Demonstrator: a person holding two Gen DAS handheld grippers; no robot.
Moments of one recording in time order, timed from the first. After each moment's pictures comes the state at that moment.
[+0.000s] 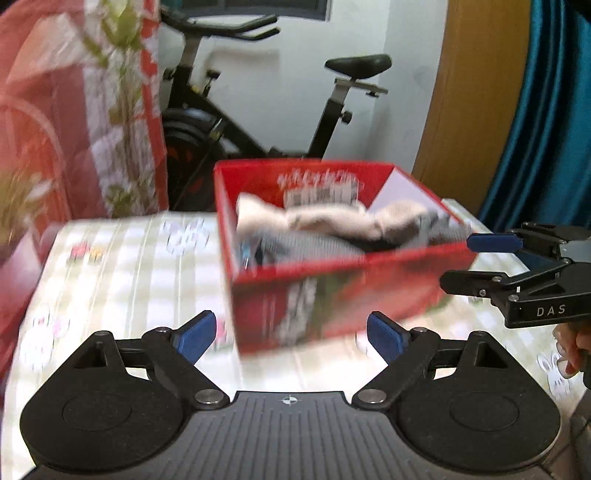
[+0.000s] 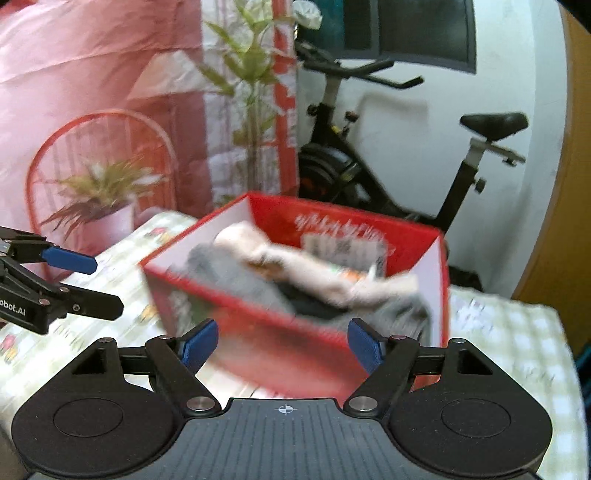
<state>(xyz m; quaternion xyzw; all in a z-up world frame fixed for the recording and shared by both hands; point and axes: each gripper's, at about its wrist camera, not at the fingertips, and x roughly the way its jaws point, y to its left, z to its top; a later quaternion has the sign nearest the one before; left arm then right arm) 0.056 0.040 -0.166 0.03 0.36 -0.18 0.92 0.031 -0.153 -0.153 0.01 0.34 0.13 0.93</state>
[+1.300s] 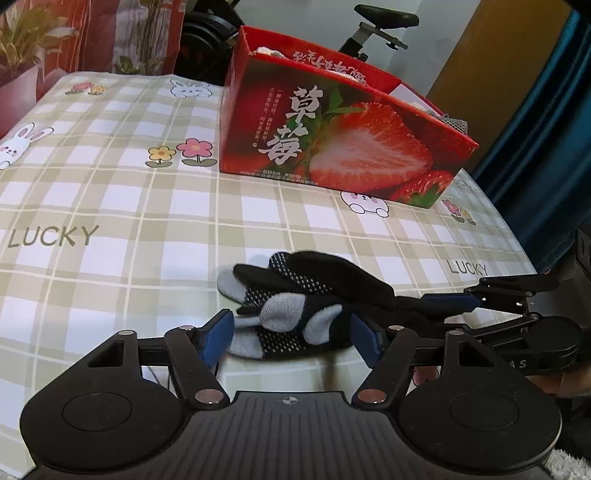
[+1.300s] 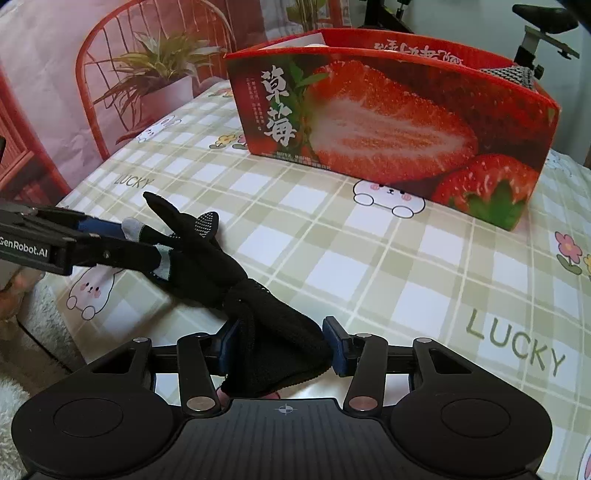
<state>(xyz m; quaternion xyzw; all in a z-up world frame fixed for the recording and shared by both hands) -0.015 0.066 -0.263 -0.07 0.44 -0.19 0.87 -0.054 -0.112 -0.249 0.03 0.49 0.21 0.85</state>
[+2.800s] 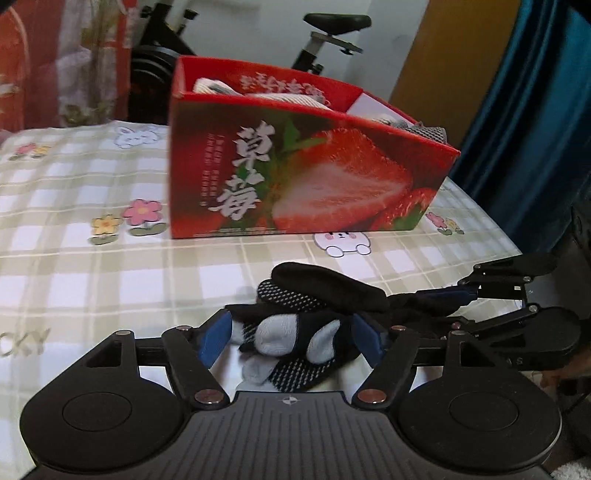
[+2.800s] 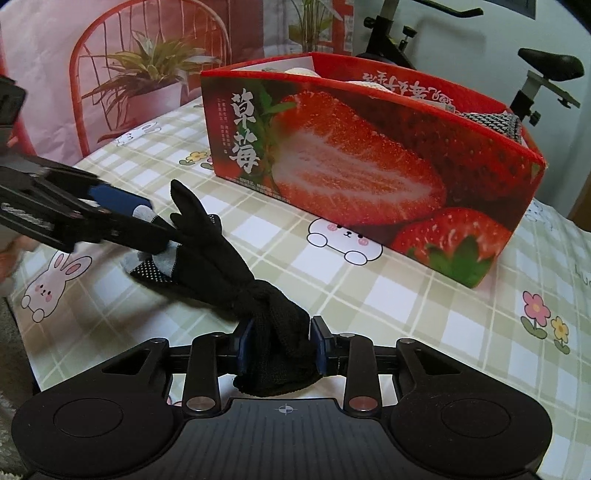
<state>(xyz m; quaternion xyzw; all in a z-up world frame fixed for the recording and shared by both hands) 0.040 0.029 -0.265 -0.02 0.40 -0.25 0.88 -0.029 -0.131 -0.251 -0.03 0.45 0.19 0.87</state>
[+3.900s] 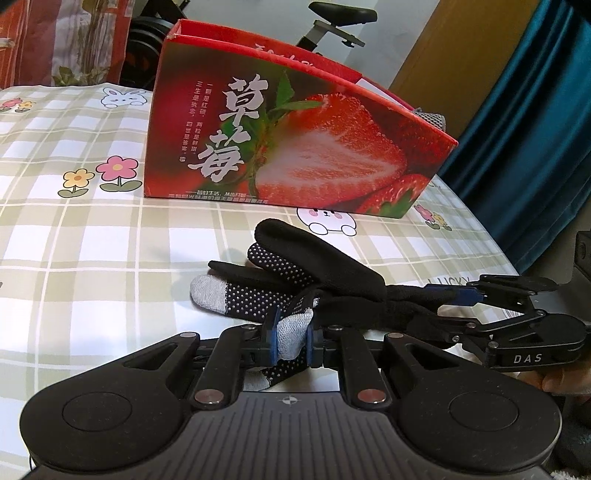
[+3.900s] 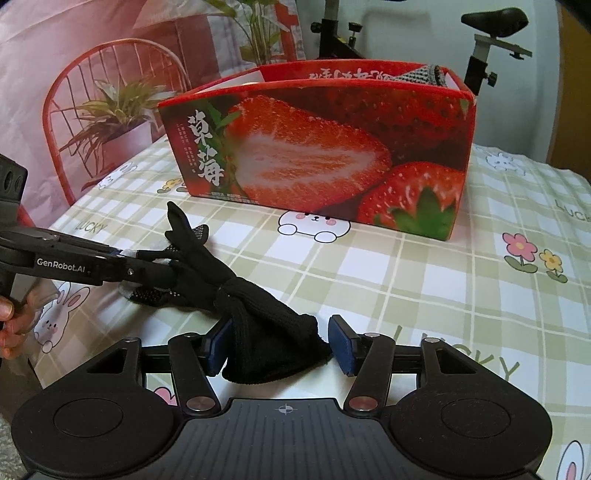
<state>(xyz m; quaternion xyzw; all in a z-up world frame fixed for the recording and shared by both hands) 0.033 0.028 -0.296 -0.07 0.42 -0.27 0.87 -0.051 -0.161 -0.261 0.06 0.43 0.16 0.89</state>
